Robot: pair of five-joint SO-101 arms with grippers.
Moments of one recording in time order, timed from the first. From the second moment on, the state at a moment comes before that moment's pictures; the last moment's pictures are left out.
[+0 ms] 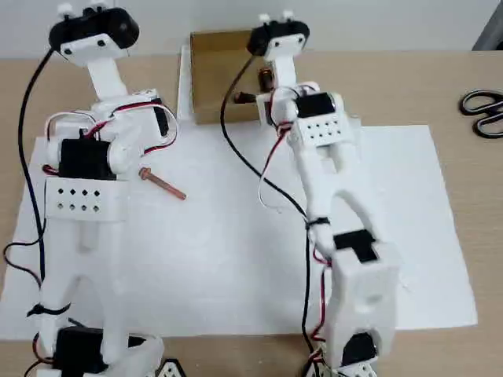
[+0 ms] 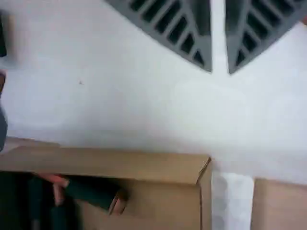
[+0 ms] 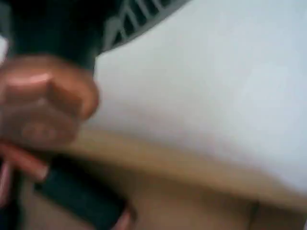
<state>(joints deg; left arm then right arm) 0.7 -14.5 -1.2 71.4 20.0 -16.1 31.2 -34.3 56.6 0.5</state>
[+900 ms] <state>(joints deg) 0.7 -14.5 1.1 71.4 20.0 -16.1 73.6 -82.7 42.1 4.9</state>
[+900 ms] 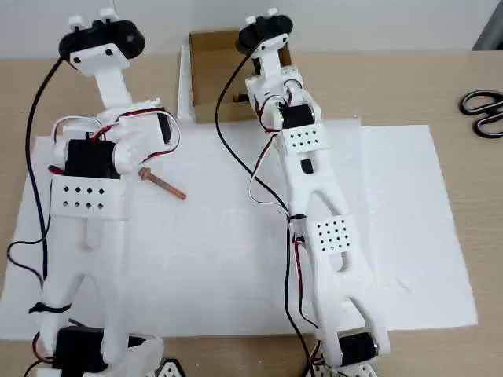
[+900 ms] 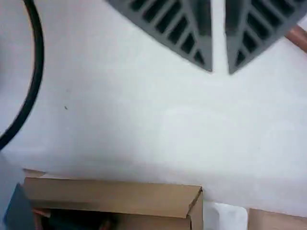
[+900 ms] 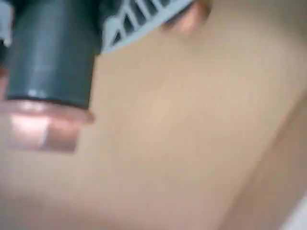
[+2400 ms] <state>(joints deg) 1.0 -14.5 1.3 71.4 23.1 -16.1 61.0 -93.6 70.2 -1.4</state>
